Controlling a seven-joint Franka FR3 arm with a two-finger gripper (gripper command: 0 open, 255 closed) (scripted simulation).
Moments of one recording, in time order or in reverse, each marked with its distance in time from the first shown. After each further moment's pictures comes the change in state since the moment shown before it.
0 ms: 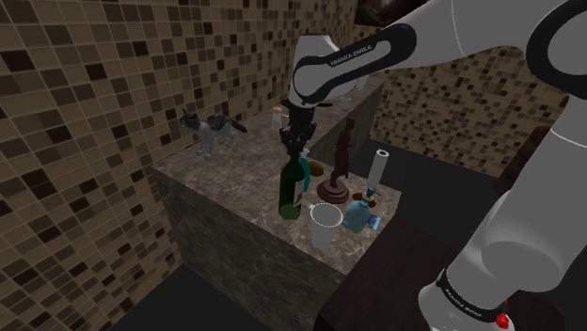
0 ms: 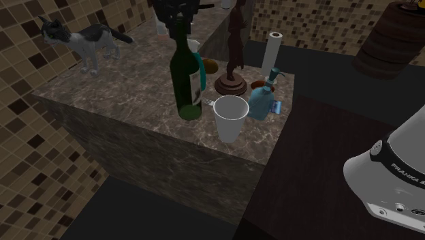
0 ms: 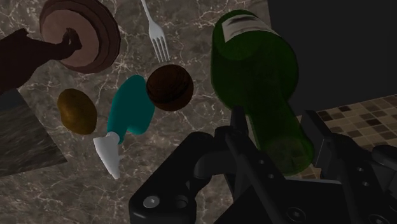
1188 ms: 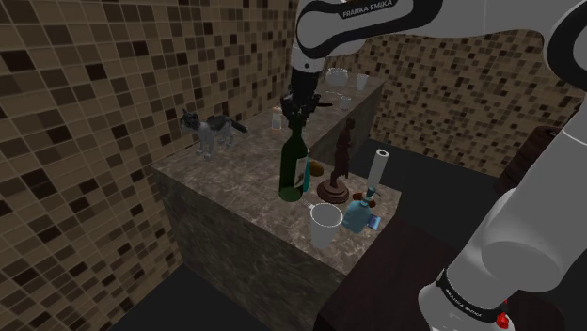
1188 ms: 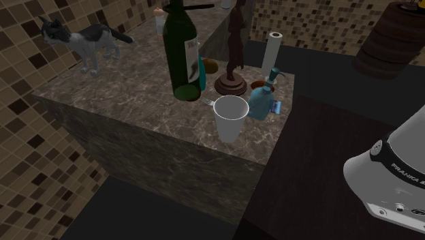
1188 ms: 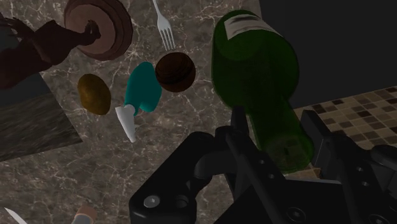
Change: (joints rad) arm 0.000 -0.061 0.000 0.176 0.000 -0.236 0.007
